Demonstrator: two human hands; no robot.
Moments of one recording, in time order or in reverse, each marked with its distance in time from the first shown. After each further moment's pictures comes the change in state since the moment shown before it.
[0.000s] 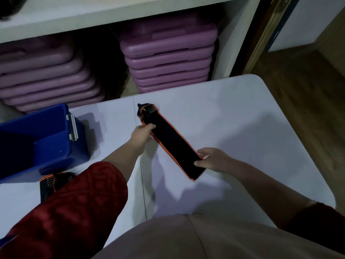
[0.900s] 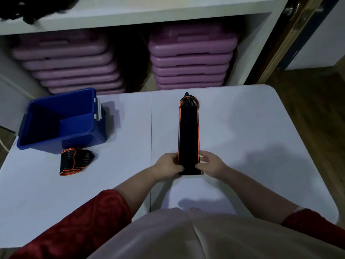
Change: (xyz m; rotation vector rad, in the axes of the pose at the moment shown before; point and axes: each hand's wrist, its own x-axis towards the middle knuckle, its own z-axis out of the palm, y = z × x) left_hand -0.107 -0.082 0.020 0.522 -0.353 0.159; right_hand -0.021 -0.009 0.044 0.155 -0.020 -0.110
